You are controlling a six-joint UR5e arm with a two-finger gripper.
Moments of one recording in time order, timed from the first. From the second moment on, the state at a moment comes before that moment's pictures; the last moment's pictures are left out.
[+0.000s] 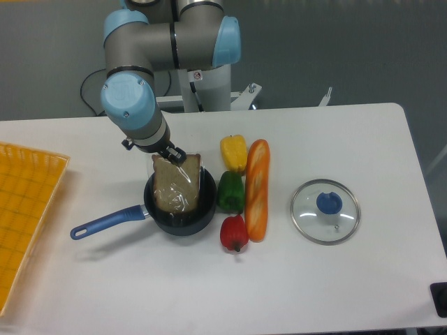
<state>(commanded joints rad) 2.16 -1.78 -1.64 -1.52 1.64 0.75</state>
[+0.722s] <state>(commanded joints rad) 2.26 -1.78 -1.61 -1.35 1.65 0.88</state>
